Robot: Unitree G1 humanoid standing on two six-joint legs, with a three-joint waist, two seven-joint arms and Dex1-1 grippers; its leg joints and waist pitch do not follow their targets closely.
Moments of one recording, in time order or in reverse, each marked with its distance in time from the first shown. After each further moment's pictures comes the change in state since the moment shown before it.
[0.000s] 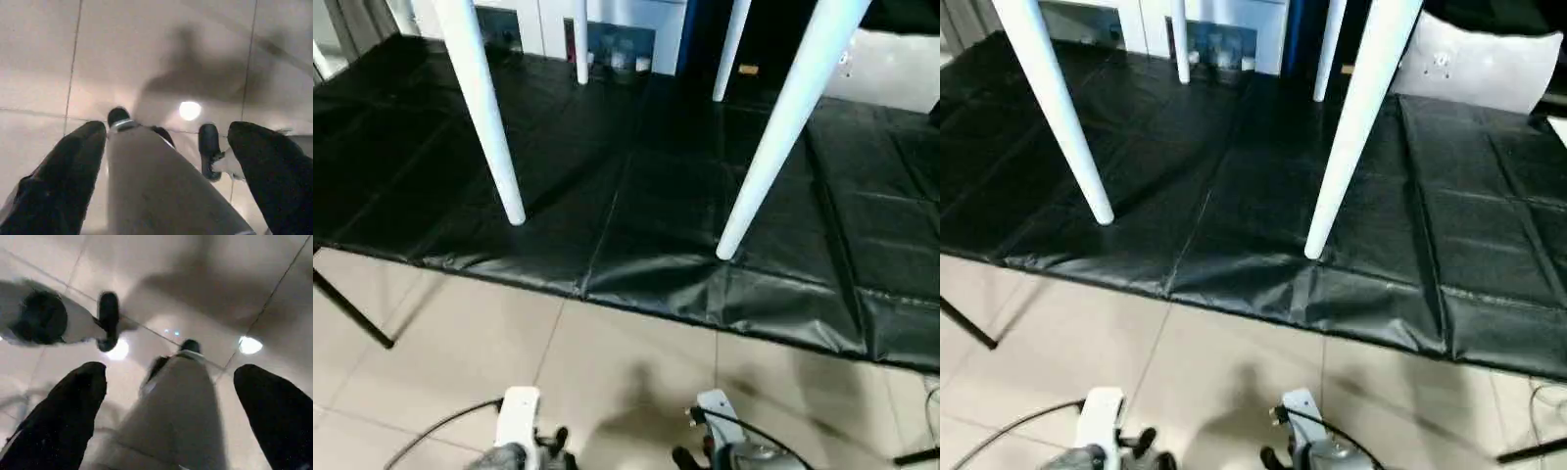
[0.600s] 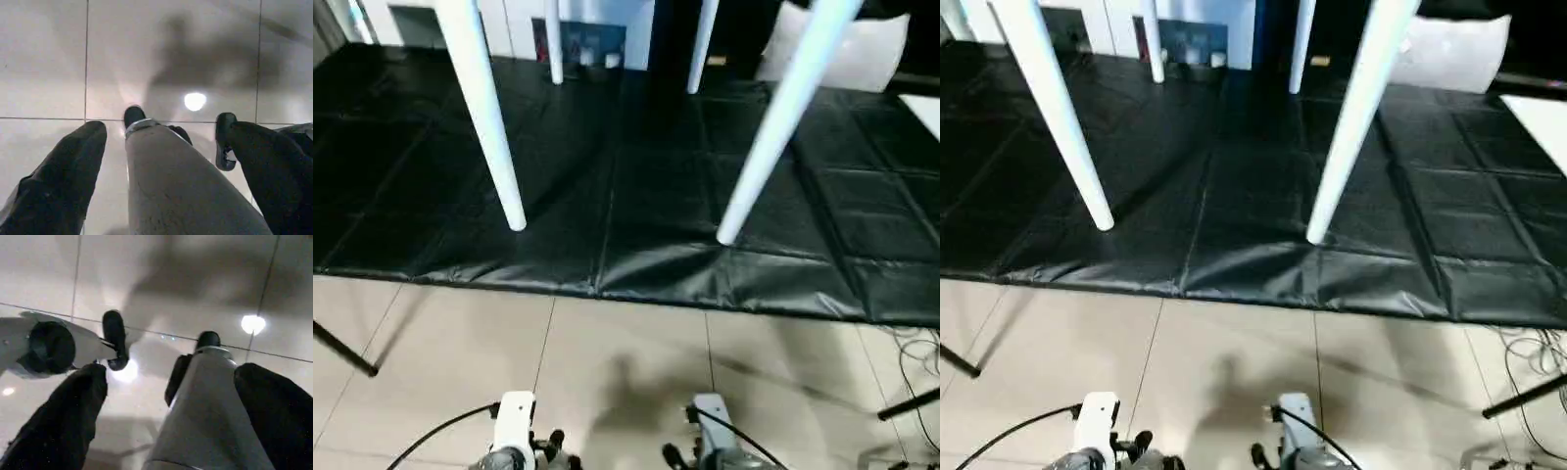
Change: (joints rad) left arm -0.027 0.004 0.047 0.109 0.020 -0.055 0.018; right arm -0.023 0.041 -0.099 0.125 -0.019 -0.103 -0.080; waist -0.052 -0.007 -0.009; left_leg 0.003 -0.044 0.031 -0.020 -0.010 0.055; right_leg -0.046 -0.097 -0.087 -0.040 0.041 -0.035
